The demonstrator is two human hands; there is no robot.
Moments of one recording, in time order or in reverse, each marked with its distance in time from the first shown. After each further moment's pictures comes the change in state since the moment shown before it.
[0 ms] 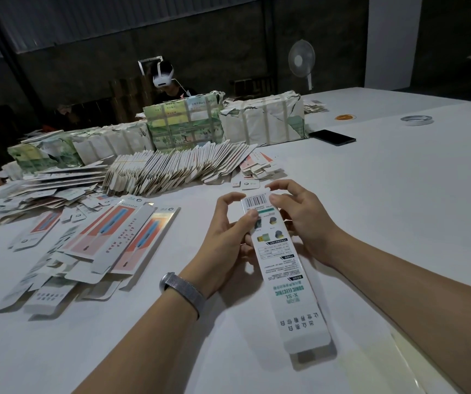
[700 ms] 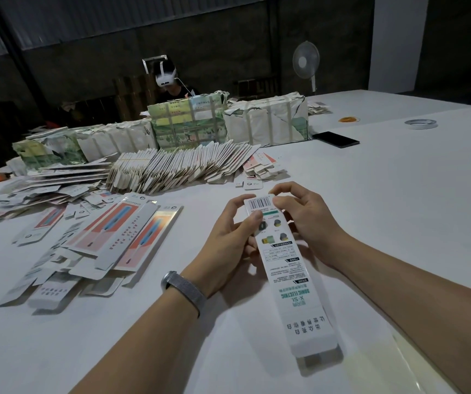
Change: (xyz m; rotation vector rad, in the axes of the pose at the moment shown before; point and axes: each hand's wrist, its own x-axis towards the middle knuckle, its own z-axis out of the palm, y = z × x) left_hand -0.004 0.002 0.001 0.041 -0.018 0.004; right_hand 0.000 -0.001 0.000 -0.025 0.013 -0.003
